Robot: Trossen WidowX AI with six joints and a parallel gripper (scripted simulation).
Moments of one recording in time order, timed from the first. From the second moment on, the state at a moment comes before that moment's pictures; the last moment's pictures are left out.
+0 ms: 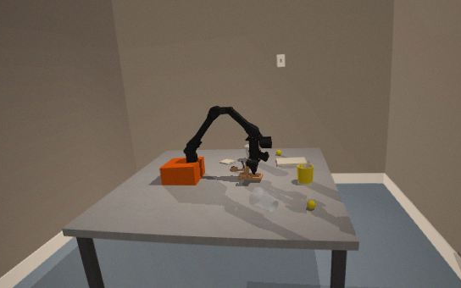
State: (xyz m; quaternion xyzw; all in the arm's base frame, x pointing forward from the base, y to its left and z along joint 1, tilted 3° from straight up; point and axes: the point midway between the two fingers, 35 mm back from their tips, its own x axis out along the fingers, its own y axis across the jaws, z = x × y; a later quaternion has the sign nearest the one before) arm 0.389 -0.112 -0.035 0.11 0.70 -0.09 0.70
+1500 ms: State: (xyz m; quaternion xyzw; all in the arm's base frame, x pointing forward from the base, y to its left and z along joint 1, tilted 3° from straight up) arm 0.389 -0.114 0.047 0.11 0.70 -0.09 0.70
